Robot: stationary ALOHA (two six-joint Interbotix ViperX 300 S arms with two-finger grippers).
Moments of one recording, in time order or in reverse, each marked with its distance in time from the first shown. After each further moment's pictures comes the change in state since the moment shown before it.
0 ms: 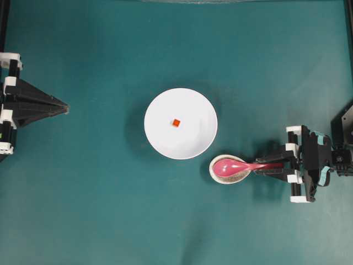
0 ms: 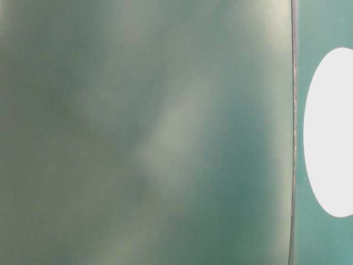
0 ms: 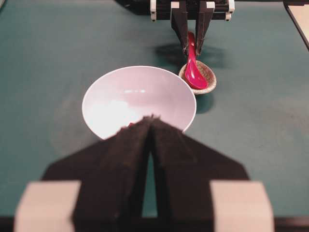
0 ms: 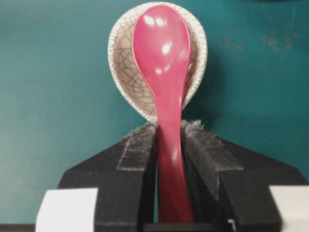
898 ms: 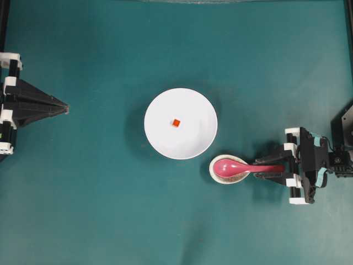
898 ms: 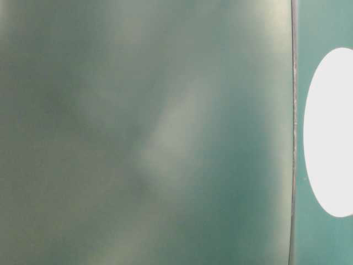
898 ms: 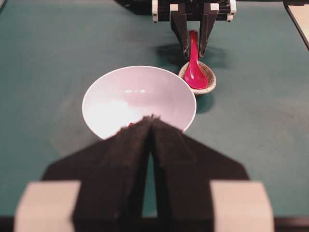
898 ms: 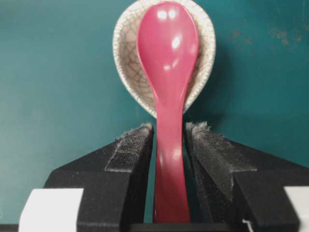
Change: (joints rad) left arm 0.002 -0.002 0.002 0.000 0.000 0.002; right arm 0.002 0.000 -0.014 -0.002 0.037 0.000
